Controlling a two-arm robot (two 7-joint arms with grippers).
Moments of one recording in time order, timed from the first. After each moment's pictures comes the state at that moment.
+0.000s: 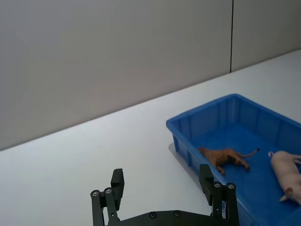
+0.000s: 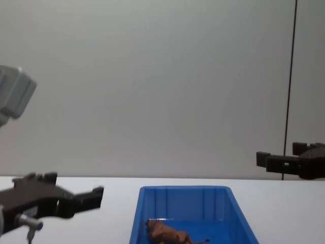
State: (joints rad) left arm -0.09 0.52 0.39 -1.67 -0.38 0.12 0.03; right arm 0.12 0.38 -0.21 -1.63 0.36 0.18 0.38
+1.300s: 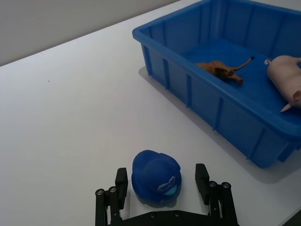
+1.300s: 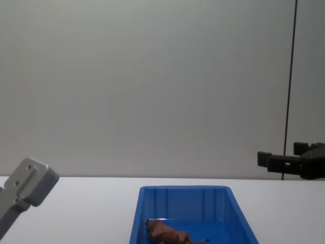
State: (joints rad) left arm -0.17 0.46 0.40 -1.37 -0.29 0.18 -0.22; right arm 0.12 0.38 -0.21 -1.63 0.37 0.17 0.38
